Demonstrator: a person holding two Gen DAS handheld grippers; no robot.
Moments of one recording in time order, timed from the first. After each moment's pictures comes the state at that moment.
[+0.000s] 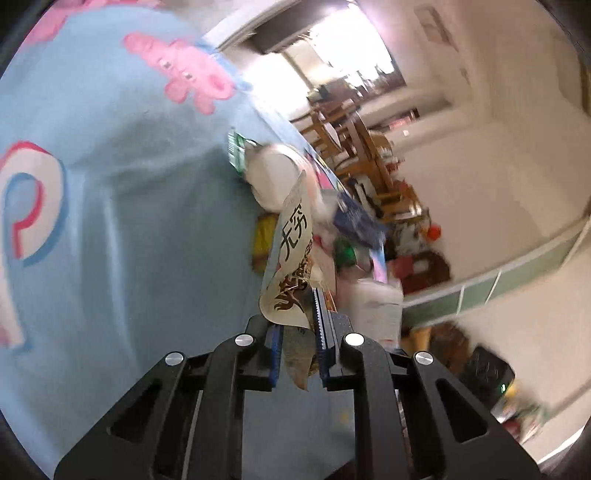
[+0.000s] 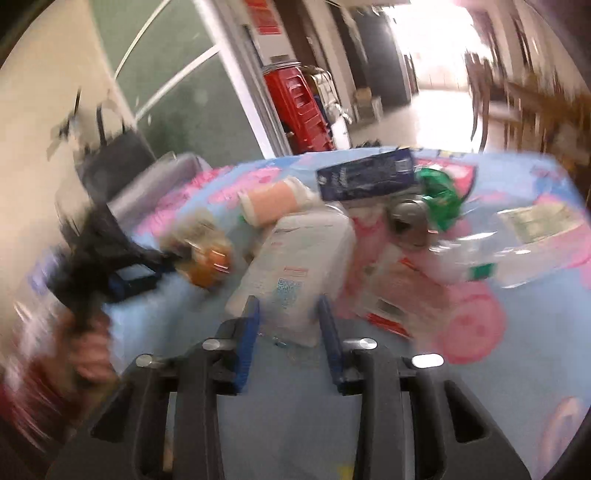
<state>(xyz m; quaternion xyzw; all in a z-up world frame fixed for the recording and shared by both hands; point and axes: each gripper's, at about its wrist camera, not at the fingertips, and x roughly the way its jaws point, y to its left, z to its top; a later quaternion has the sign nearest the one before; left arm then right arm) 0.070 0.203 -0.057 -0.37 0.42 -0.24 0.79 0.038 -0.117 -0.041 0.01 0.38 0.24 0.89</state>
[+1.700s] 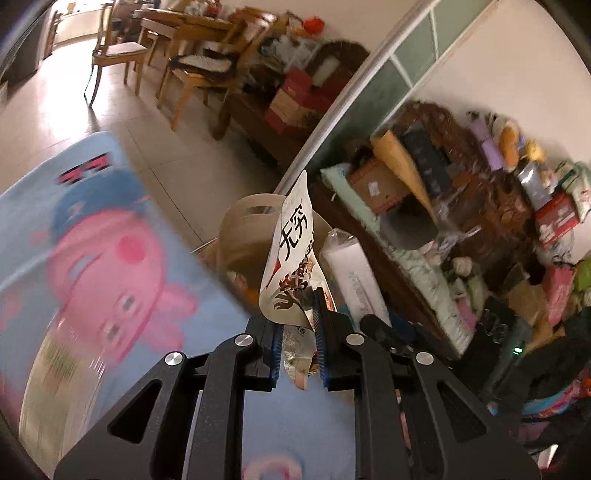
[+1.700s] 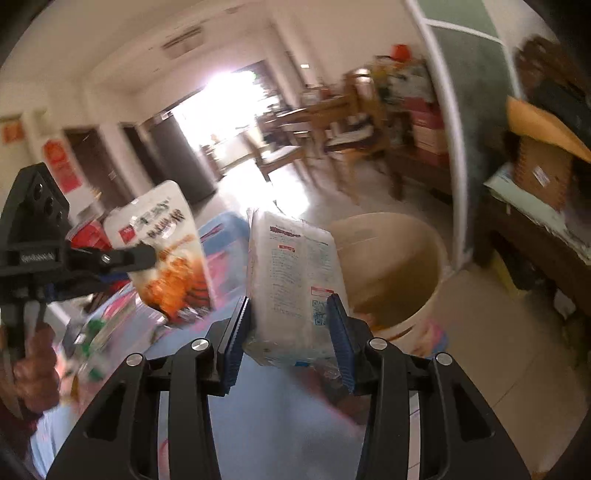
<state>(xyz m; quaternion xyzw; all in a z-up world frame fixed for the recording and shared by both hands) 0.197 -0.383 0.001 0.02 0.49 -0.50 0.71 0.014 -0.532 -0.059 0.26 0.25 -0.13 0.93</state>
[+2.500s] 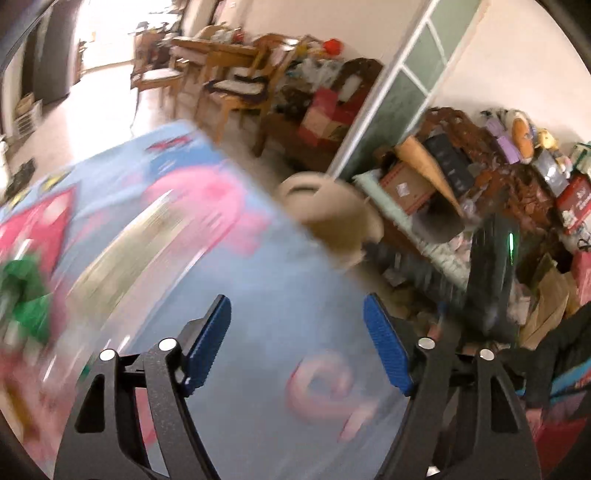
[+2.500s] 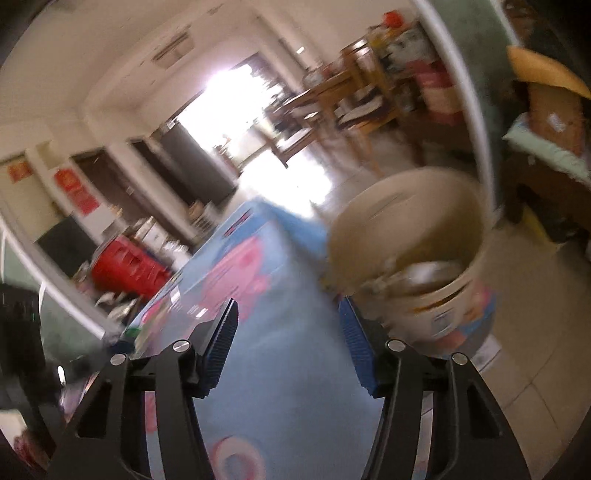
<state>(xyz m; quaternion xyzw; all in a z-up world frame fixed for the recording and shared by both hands) 0.112 -0.219 -0.006 0.03 0.44 -0.44 0.78 0.023 -0.458 -0.075 0.32 0.27 -0.03 0.91</state>
